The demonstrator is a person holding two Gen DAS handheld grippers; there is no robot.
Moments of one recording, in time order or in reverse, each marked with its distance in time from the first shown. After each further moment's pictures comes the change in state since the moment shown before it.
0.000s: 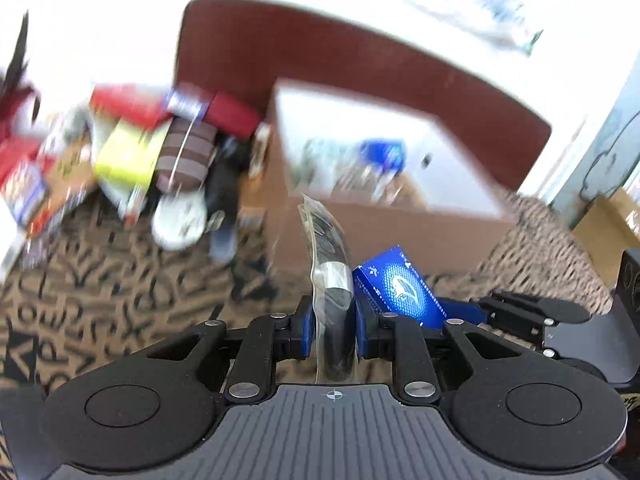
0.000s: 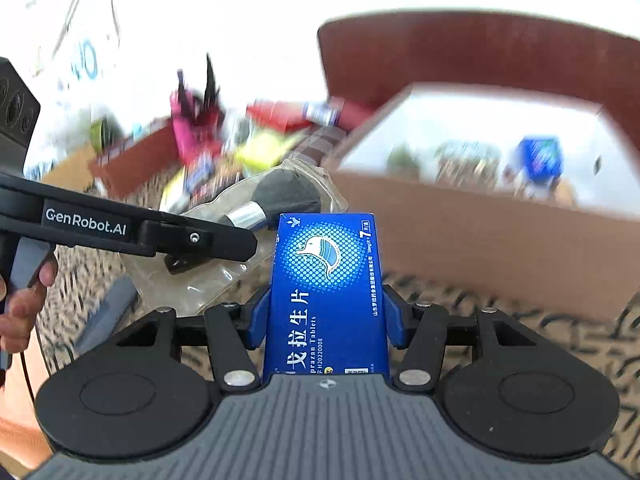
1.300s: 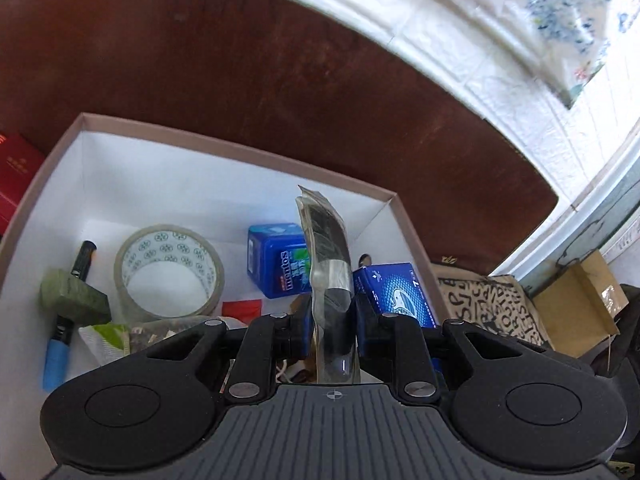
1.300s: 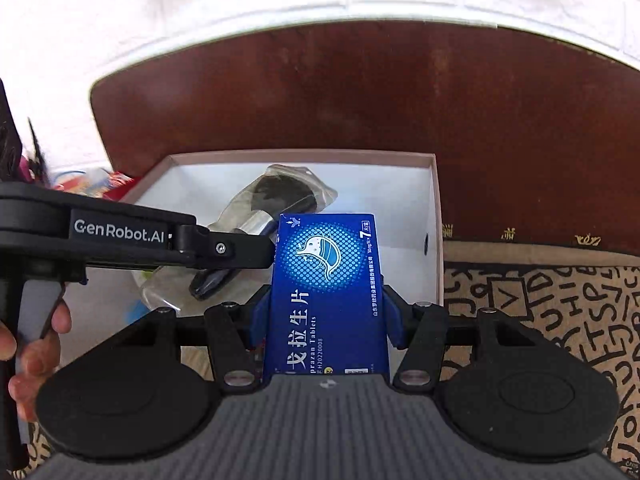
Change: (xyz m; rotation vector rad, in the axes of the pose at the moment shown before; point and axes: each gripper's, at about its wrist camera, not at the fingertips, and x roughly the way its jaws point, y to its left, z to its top) left arm 0.241 -0.066 0.148 -0.150 0.046 -0.157; right arm 0.074 -0.208 0.096 0.107 0.026 -0.279
